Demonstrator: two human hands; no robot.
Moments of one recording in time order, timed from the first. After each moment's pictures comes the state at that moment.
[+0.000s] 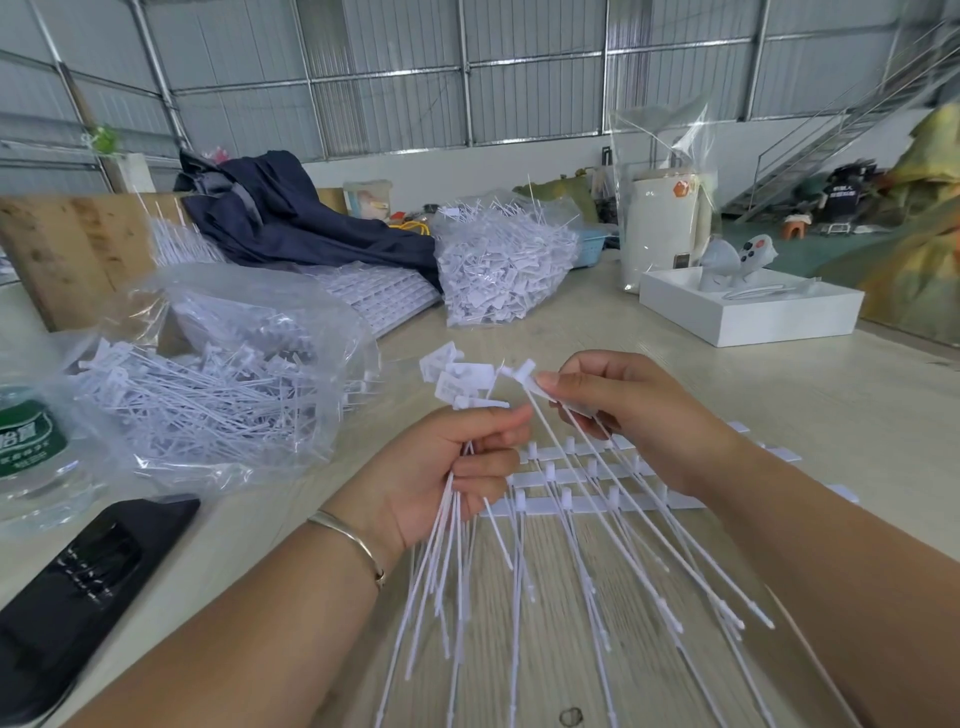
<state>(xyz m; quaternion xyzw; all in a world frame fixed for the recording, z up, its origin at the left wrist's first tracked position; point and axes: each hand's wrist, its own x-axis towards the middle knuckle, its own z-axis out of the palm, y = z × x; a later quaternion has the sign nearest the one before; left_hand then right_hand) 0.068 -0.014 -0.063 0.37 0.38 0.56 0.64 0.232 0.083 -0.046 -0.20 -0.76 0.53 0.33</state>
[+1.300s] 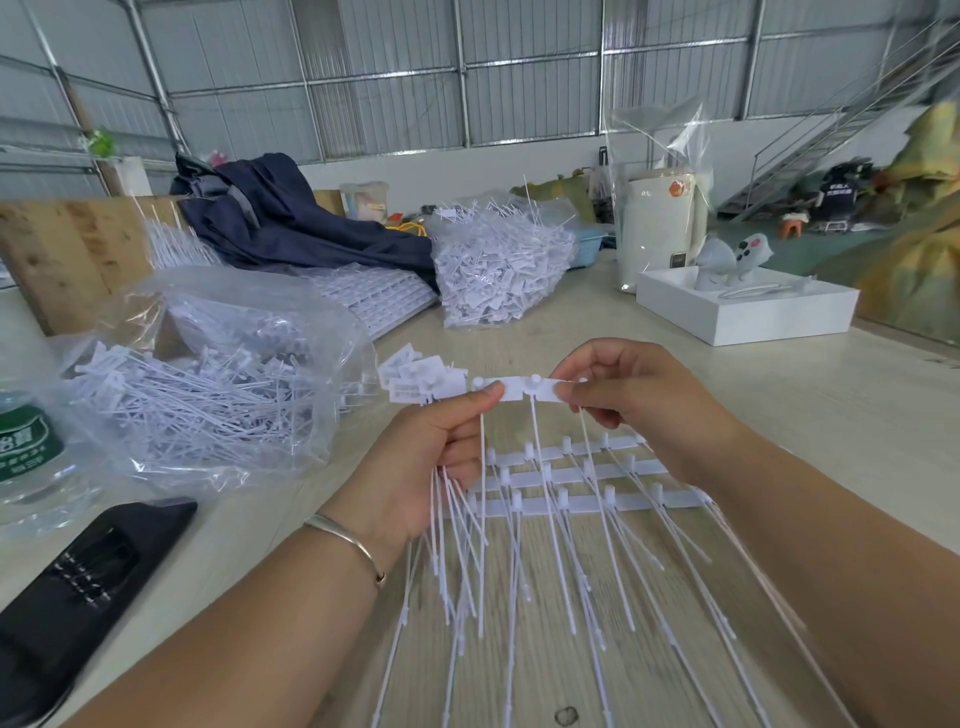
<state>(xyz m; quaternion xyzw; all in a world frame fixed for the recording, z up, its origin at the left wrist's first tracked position) 0.064 -0.006 -0.066 0.32 0.46 0.65 0.52 0.236 0.096 -0.048 -0.22 -0.74 0.52 0.37</state>
